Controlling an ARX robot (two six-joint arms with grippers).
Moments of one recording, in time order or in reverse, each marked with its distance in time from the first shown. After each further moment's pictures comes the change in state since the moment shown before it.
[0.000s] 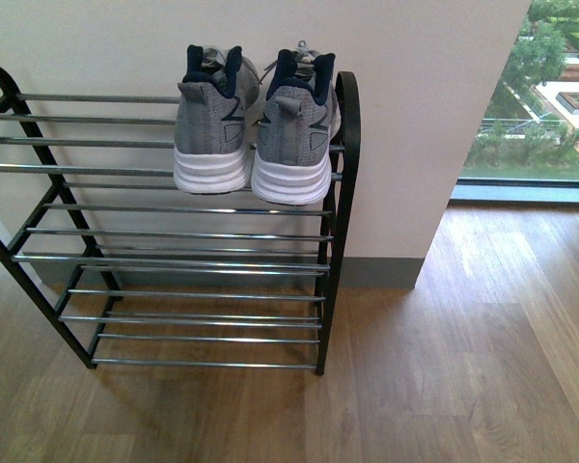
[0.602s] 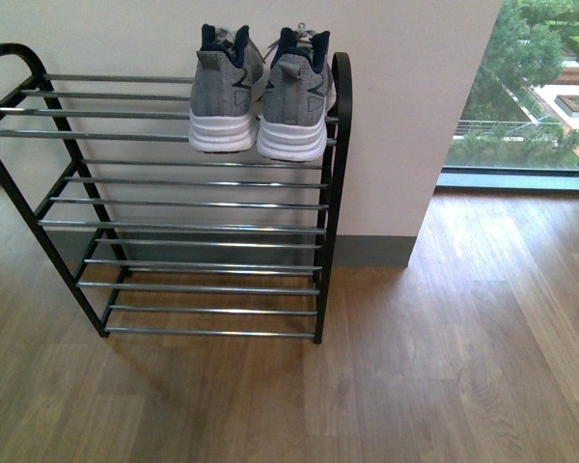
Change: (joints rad) left arm 0.000 0.000 0.000 0.000 0.000 0.001; right arm 0.000 0.000 0.000 0.000 0.000 0.000
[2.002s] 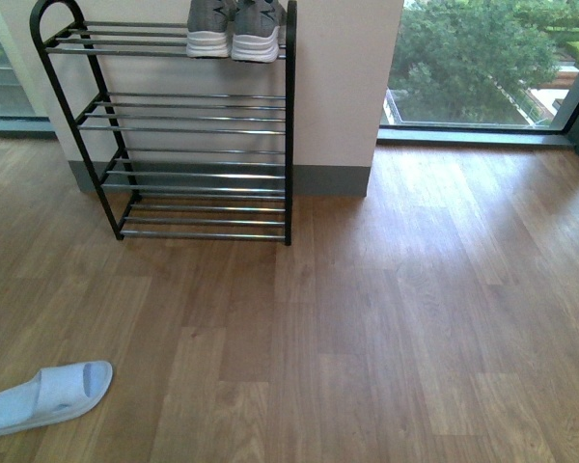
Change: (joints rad) left arm 0.000 0.000 0.000 0.000 0.000 0.000; right arm 0.000 0.000 0.000 -0.001 0.002 0.000
